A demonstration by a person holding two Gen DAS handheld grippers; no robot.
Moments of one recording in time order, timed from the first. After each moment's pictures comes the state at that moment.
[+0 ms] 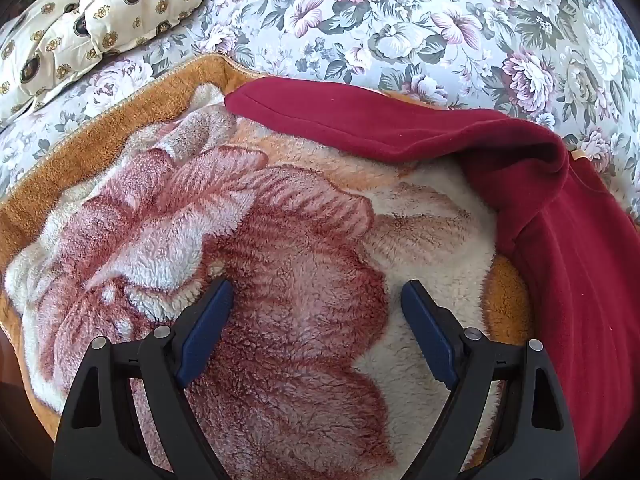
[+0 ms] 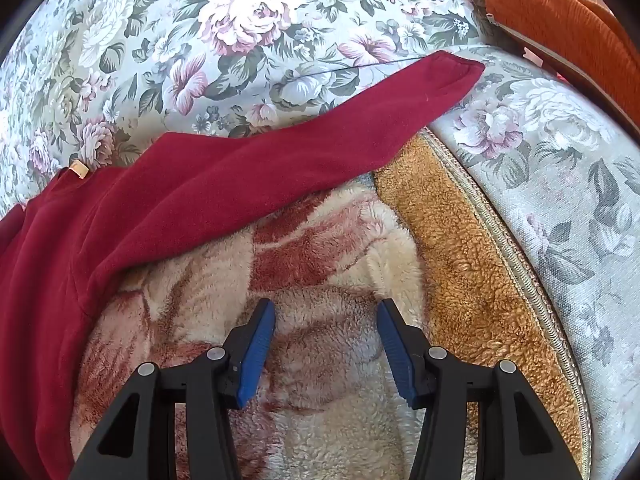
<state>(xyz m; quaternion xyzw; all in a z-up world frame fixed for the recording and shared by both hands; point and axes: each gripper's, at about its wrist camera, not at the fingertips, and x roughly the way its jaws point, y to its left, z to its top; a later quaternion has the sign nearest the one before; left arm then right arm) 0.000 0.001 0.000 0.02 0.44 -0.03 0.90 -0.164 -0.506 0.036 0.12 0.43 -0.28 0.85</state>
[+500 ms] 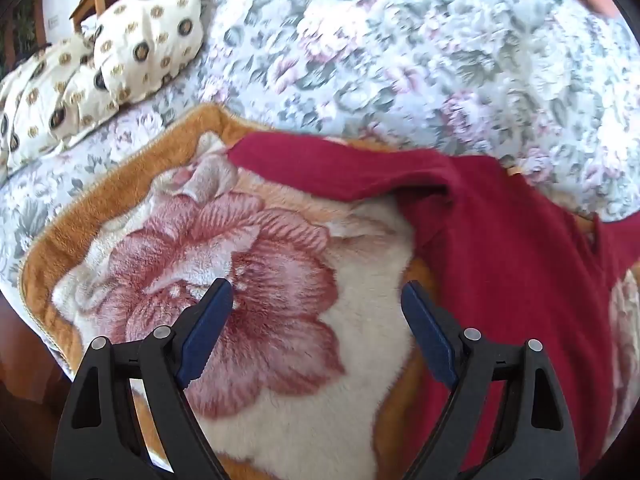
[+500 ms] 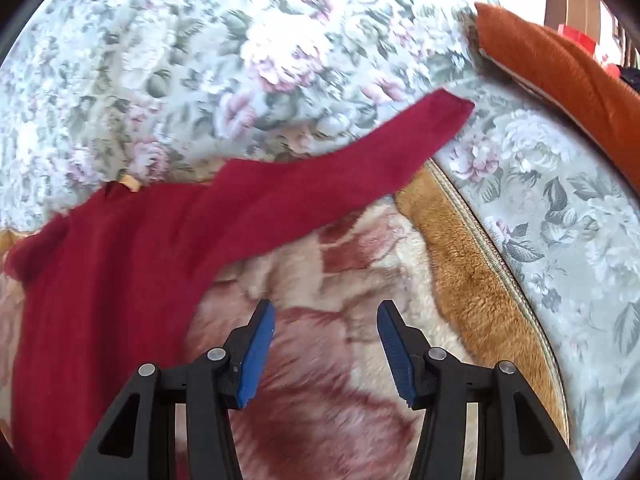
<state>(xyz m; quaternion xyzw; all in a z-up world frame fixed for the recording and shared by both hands) -0.065 -0.005 0.090 0.03 0.41 -0.07 0.91 -0.191 -0.425 0.100 0.13 0.40 -0.27 0.87</state>
